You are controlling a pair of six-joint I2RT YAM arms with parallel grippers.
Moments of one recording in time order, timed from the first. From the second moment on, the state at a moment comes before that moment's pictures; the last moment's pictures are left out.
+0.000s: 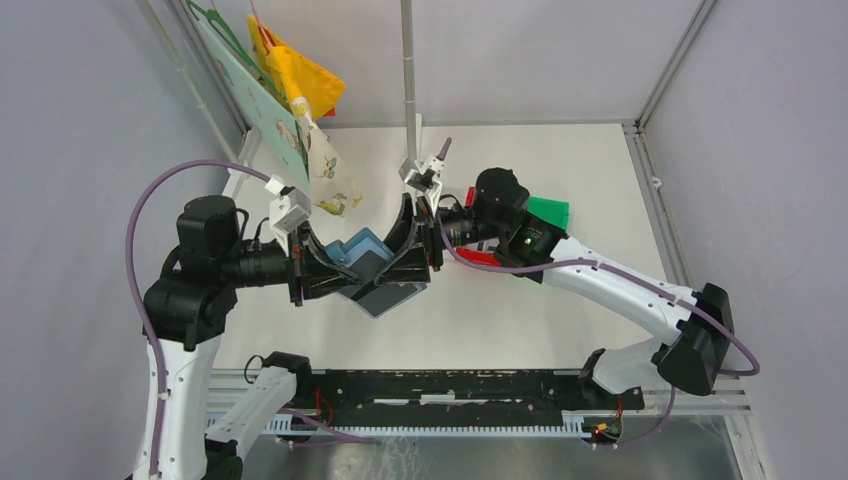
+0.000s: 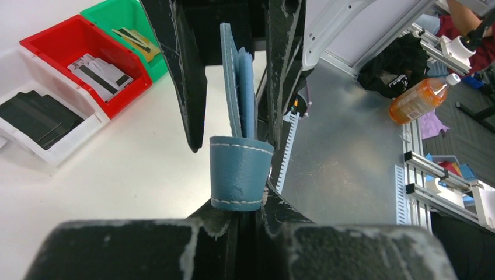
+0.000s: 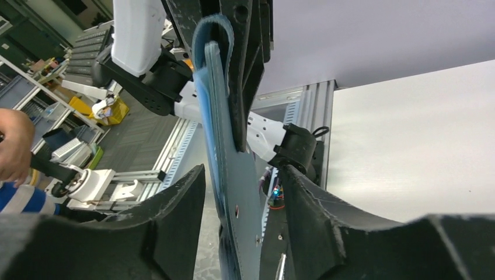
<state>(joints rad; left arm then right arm) -0.18 0.81 1.38 -1.09 1.13 0.11 0.93 1.40 1.28 0.19 -0.89 0.52</state>
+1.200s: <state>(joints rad) -0.17 0.79 1.25 -0.80 1.09 -0.19 0.91 1.34 1.24 0.10 -0.85 0.45</state>
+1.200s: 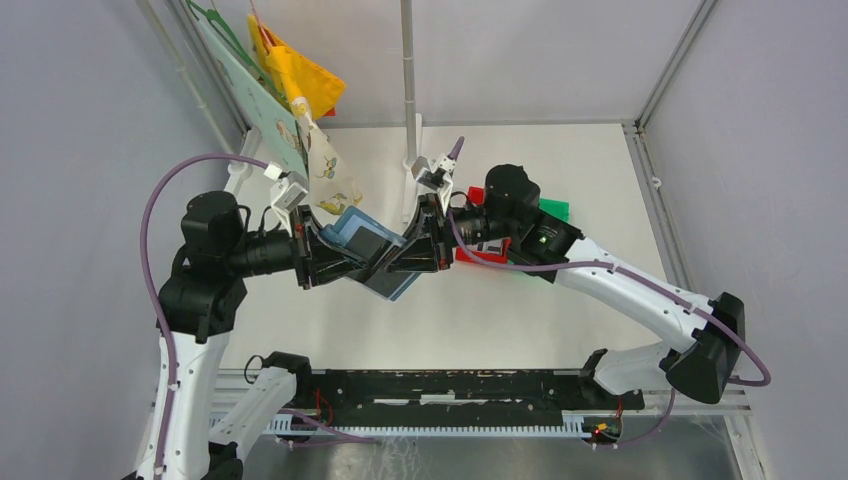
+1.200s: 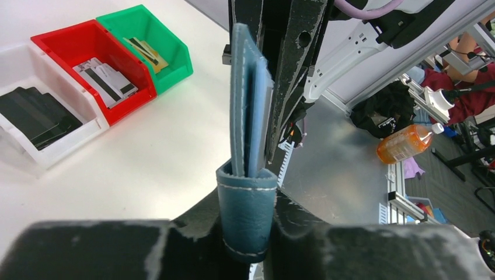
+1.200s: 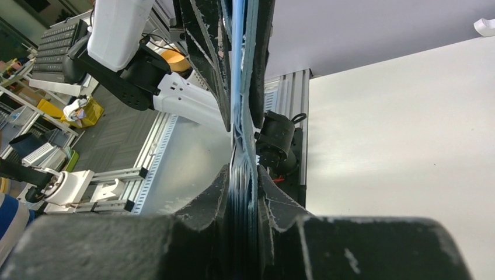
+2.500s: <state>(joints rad) -0.18 0.85 1.26 -0.76 0.87 -0.21 0.74 1.15 0.99 0.40 -0.66 0.72</state>
